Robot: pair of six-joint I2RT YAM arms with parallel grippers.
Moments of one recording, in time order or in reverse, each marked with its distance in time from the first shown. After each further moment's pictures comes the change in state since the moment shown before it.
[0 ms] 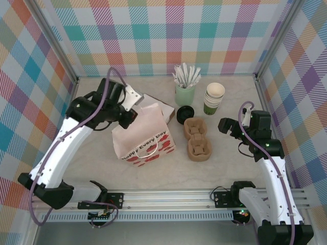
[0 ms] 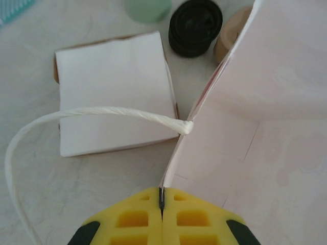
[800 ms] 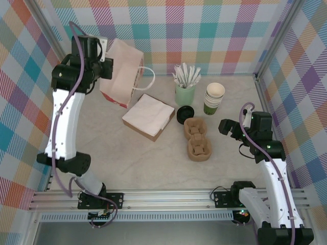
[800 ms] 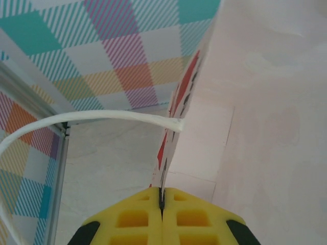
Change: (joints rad) left arm 0.327 0.420 0.697 0.016 -0.293 -0.154; right arm 0.000 -0.024 0.013 -0.046 0.001 -0.007
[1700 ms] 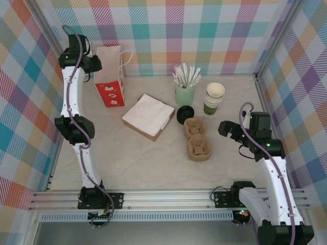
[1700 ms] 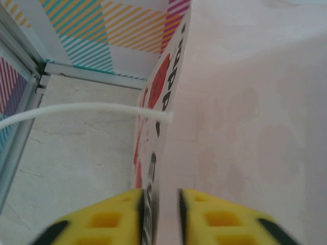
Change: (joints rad) left arm 0.309 0.513 0.246 0.075 0.249 -0.163; right arm 0.000 0.030 0.010 -0.060 0.000 0.015
